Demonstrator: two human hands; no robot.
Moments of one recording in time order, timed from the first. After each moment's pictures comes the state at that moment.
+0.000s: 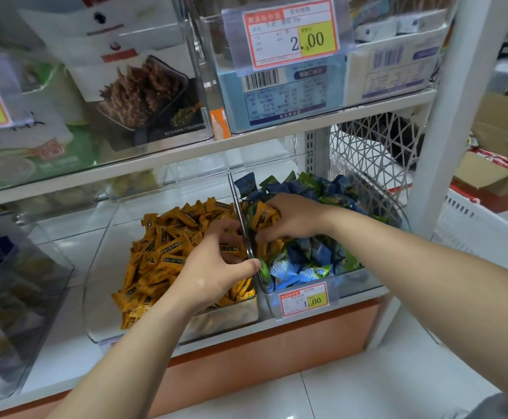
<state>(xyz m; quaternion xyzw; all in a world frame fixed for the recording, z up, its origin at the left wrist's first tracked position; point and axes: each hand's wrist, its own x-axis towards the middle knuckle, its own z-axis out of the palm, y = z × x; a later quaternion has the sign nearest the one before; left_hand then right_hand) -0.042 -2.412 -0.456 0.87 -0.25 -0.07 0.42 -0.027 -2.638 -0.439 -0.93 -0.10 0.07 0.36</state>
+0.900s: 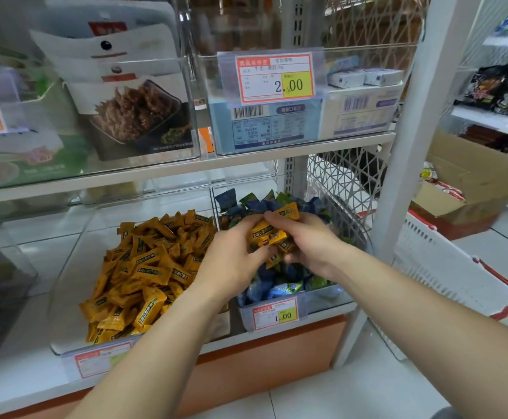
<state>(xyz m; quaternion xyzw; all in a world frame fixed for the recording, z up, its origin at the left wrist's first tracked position) -0.050 -2.483 -0.441 0.85 -0.33 0.06 0.40 -0.089 -2.648 -0.438 -0.65 0.11 -0.02 0.75</state>
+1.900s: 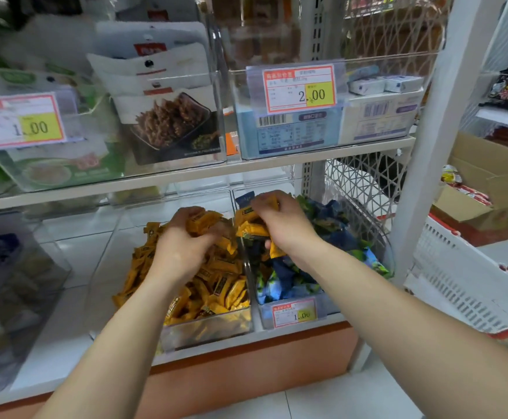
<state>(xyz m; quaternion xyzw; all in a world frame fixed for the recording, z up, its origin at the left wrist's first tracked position) -0.019 -2.402 -0.423 0.86 -0.11 0.06 0.50 -0.061 -2.588 -0.411 -0.74 0.10 -0.13 0.65</state>
